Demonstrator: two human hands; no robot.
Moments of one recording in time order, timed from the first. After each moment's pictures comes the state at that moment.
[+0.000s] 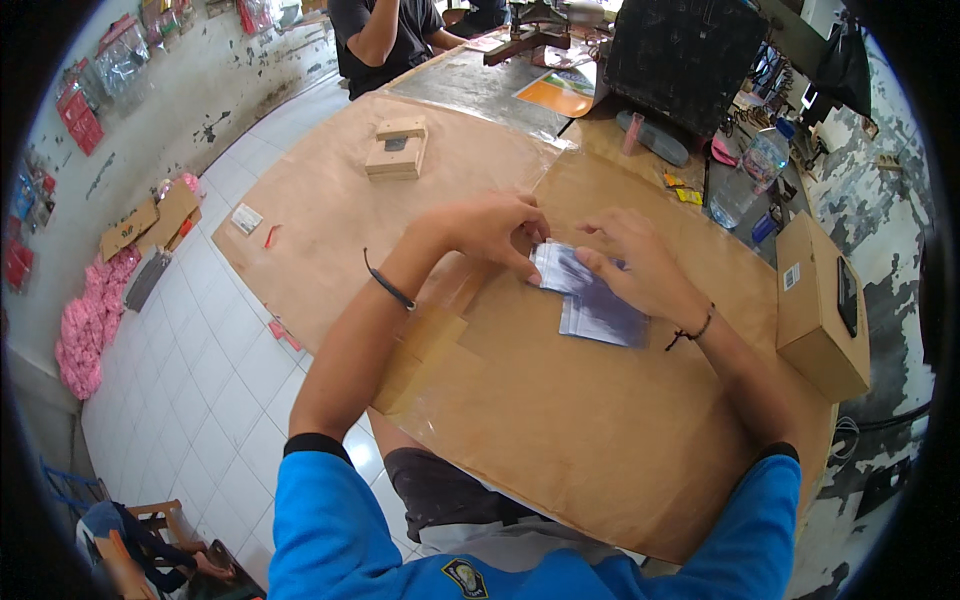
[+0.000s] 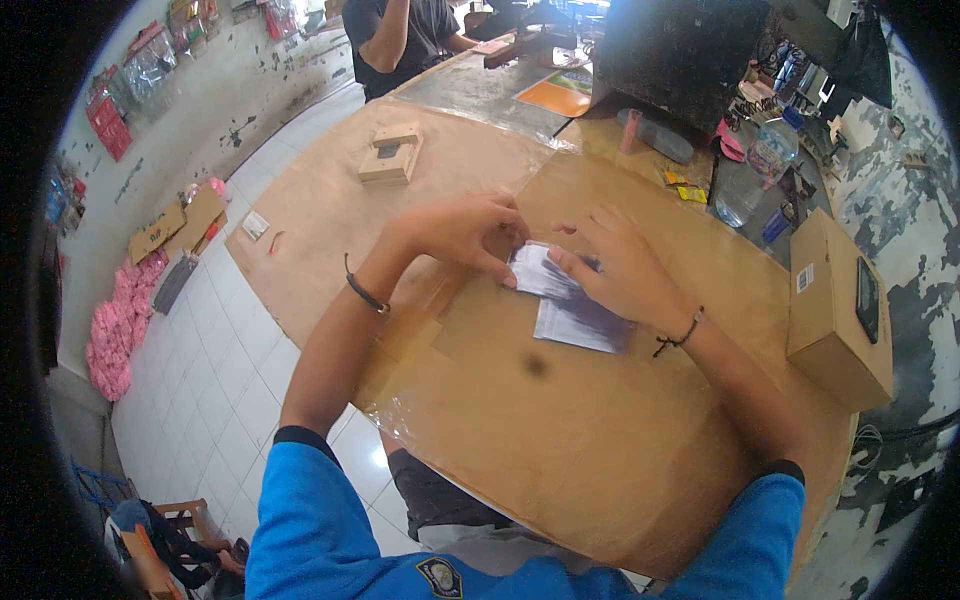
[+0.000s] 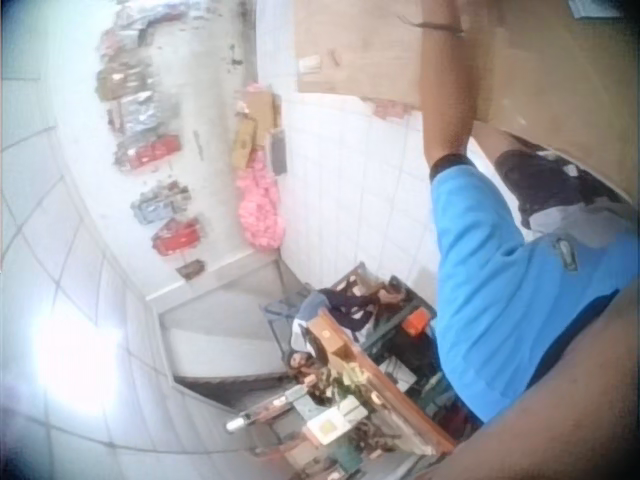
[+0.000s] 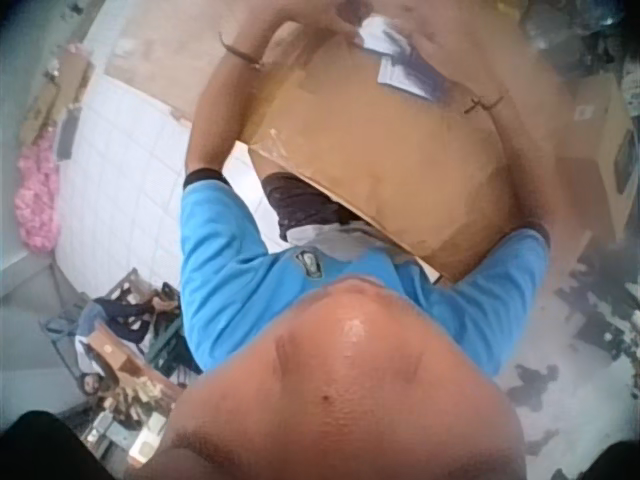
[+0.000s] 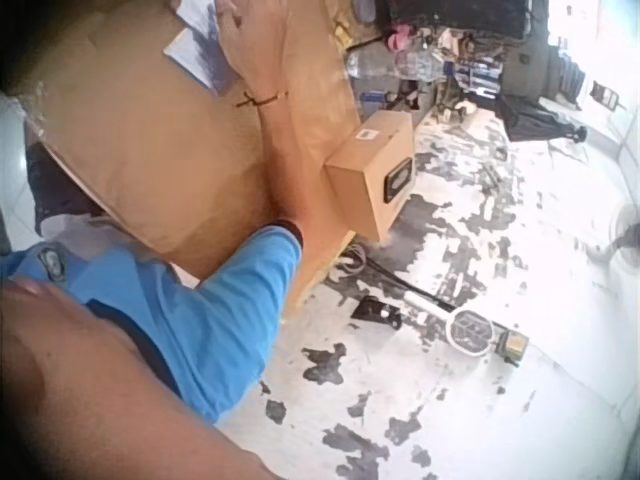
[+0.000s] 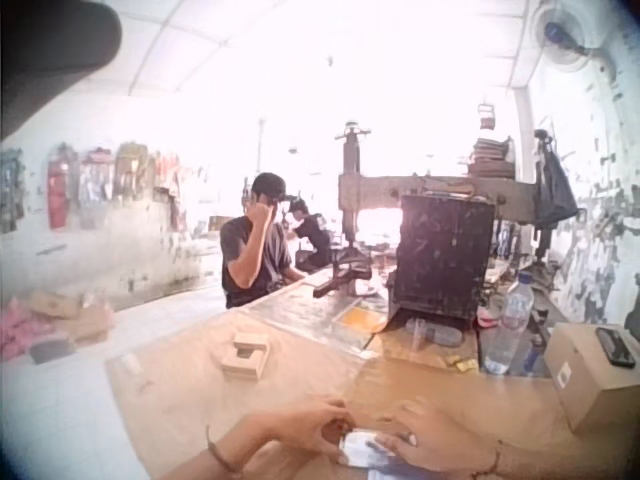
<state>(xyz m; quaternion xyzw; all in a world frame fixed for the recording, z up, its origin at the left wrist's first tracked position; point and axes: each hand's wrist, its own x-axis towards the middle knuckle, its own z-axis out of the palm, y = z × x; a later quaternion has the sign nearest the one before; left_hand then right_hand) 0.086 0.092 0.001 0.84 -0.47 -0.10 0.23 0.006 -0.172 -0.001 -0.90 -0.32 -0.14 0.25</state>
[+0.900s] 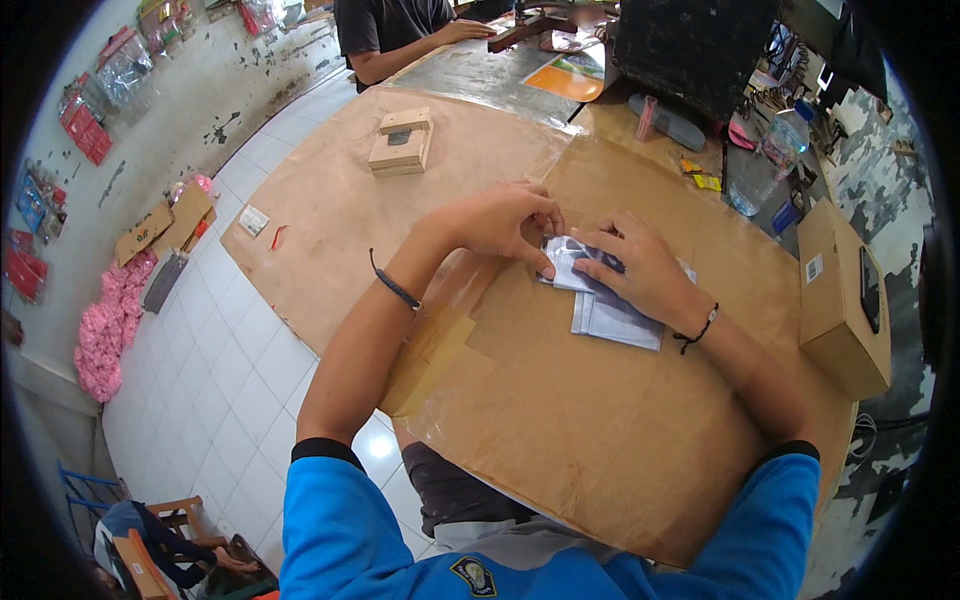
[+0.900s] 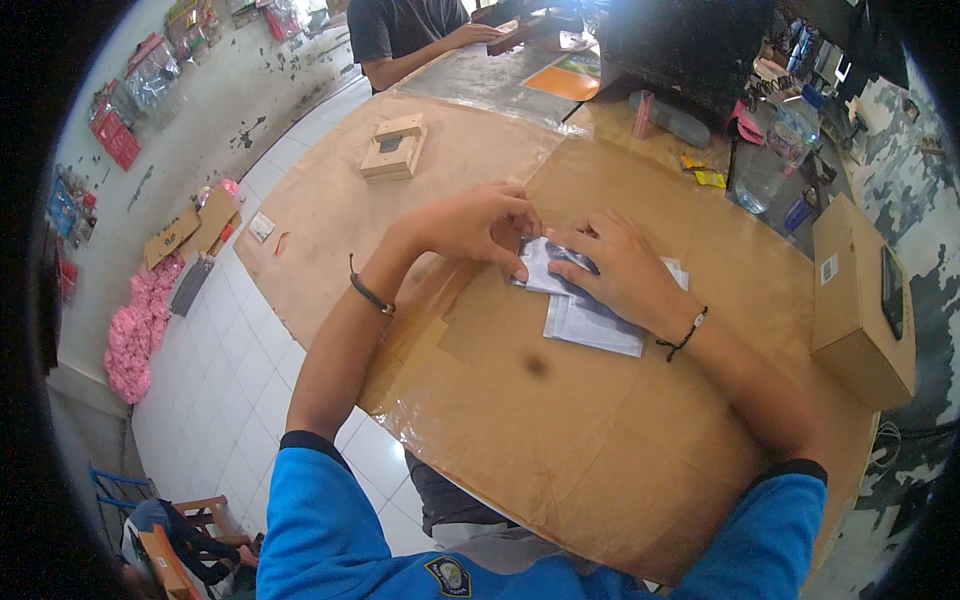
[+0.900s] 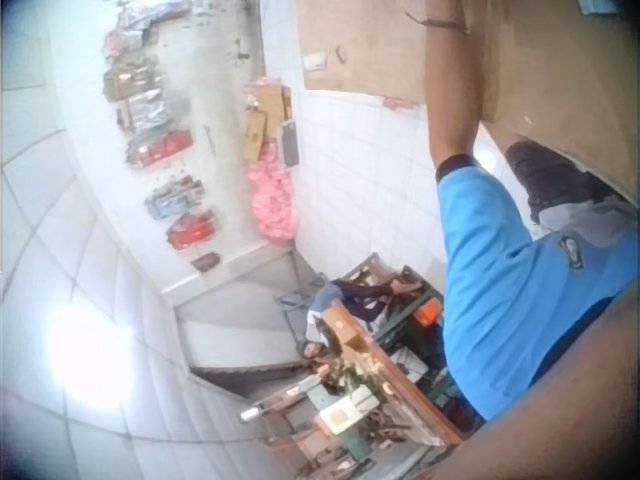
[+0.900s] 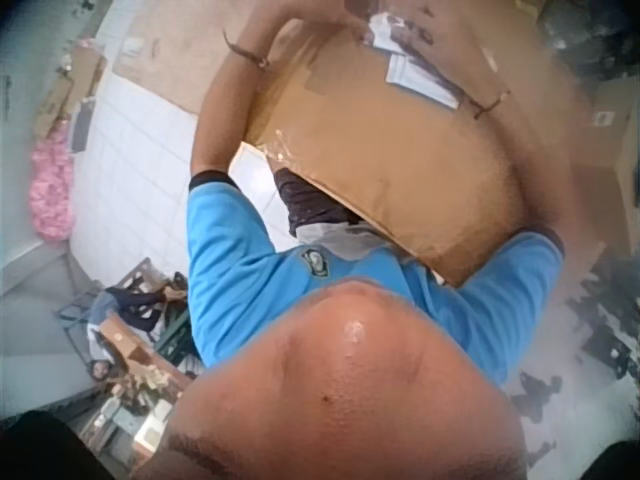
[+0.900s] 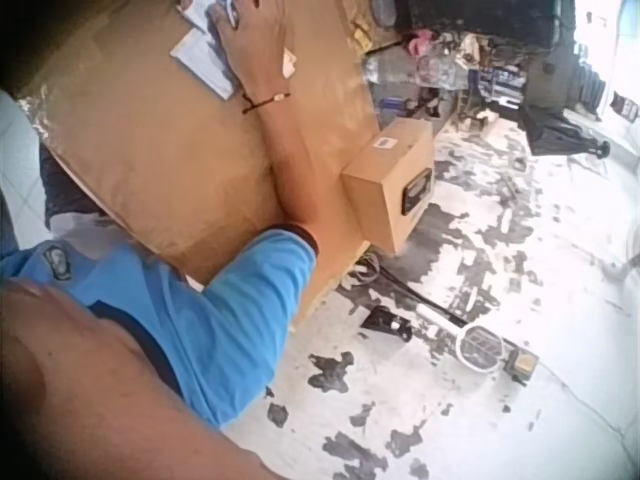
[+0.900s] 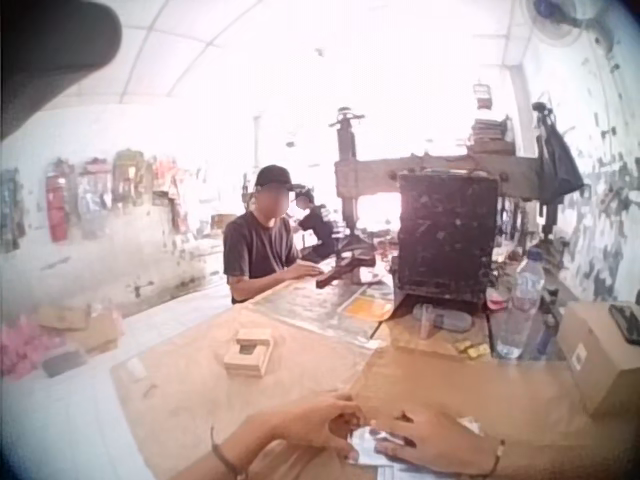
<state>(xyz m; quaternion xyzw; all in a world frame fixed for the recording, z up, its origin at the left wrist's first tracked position) 0.090 0.084 -0.007 0.82 -0.49 -0.10 0.27 0.011 -0.173 -0.027 -0.89 -0.36 -0.15 0.24</state>
